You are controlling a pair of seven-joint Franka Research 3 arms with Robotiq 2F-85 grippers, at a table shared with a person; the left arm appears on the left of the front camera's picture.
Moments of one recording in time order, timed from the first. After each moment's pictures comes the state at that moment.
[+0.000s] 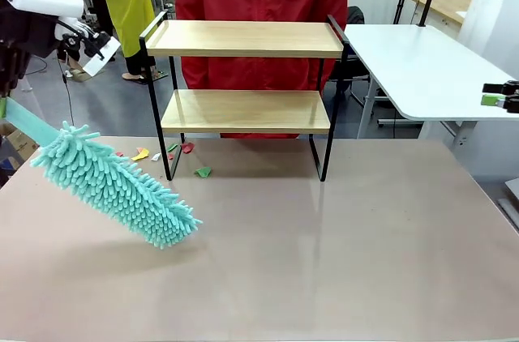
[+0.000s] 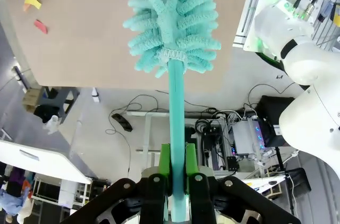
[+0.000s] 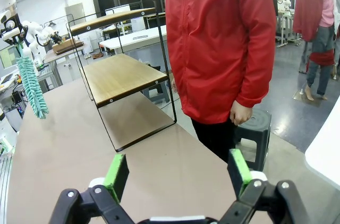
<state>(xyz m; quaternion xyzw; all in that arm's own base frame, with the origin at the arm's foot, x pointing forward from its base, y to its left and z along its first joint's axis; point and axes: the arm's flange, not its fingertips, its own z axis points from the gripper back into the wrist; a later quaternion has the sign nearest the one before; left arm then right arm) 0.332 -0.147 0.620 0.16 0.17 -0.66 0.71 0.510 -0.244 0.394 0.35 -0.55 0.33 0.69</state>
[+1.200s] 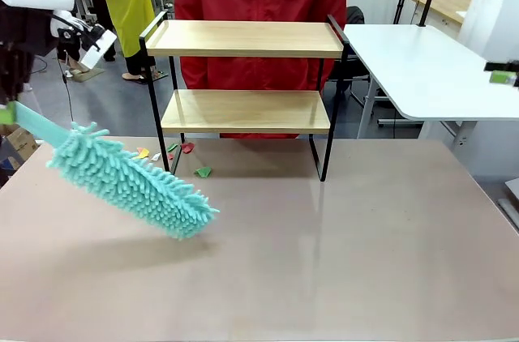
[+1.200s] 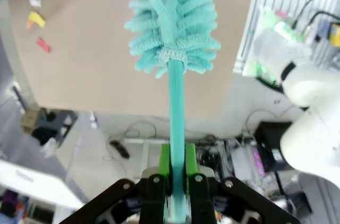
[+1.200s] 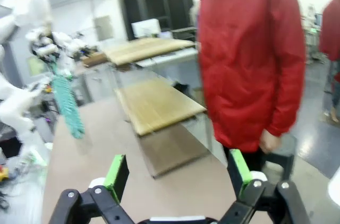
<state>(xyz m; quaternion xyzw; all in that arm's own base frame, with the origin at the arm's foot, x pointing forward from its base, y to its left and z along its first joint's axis) 0.343 -0.129 0.610 0.10 0.12 -0.67 0.73 0.493 -0.213 0.459 0.43 -0.54 0.35 0.63</state>
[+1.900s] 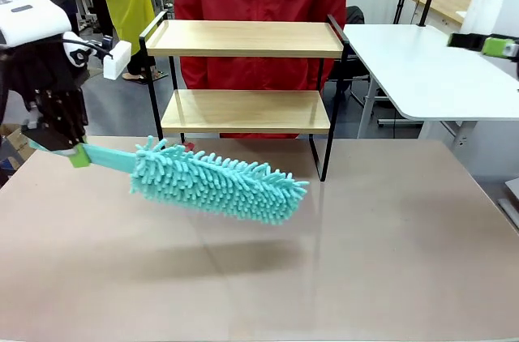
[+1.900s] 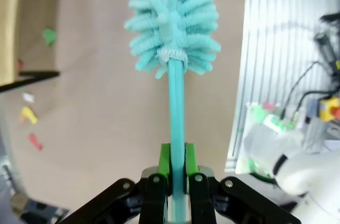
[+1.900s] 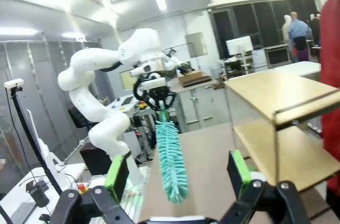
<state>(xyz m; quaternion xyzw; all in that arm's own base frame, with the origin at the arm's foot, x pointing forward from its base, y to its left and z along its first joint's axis) 0.331 -0.138 0.552 -0.08 -0.04 -0.68 0.72 0.415 -0.056 0.510 0.59 -0.45 0.41 0.53</state>
